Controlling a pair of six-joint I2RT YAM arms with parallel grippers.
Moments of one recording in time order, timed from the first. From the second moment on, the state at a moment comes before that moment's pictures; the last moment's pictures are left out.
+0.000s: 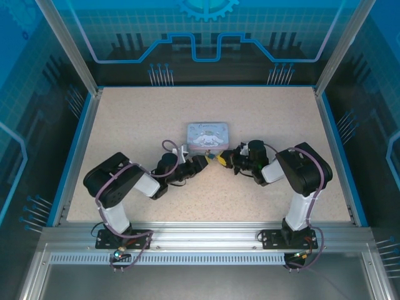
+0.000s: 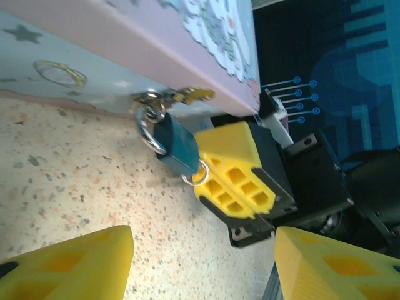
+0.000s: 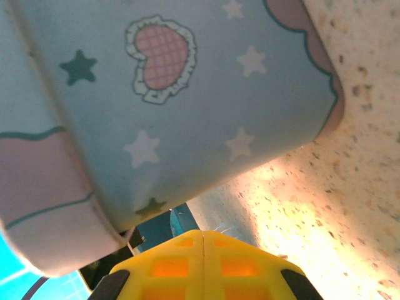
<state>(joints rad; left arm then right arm) -0.60 1.80 0.44 1.05 0.33 -1.19 0.38 1.86 0.53 0.87 -0.63 1.55</state>
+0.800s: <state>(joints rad) -0.62 1.92 0.50 1.14 0.25 -1.27 0.46 1.87 0.50 0.93 -0.55 1.55</state>
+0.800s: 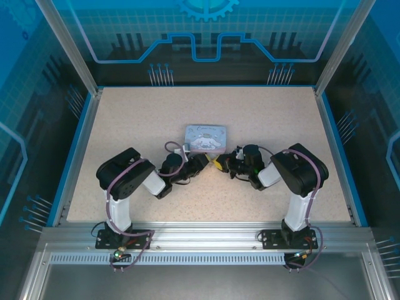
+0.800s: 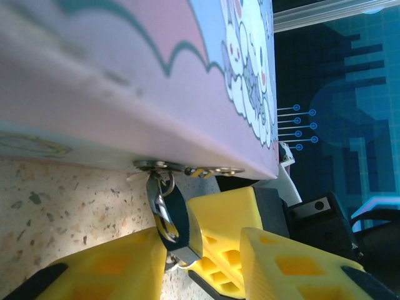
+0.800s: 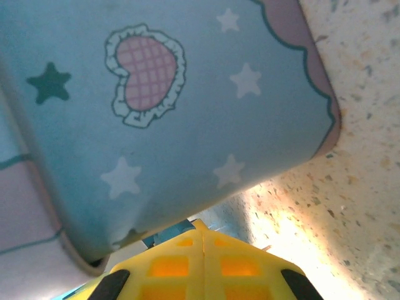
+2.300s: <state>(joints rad) -0.64 1.92 0.52 1.09 0.21 -1.24 0.48 1.85 0.41 1.09 -0.50 1.56</state>
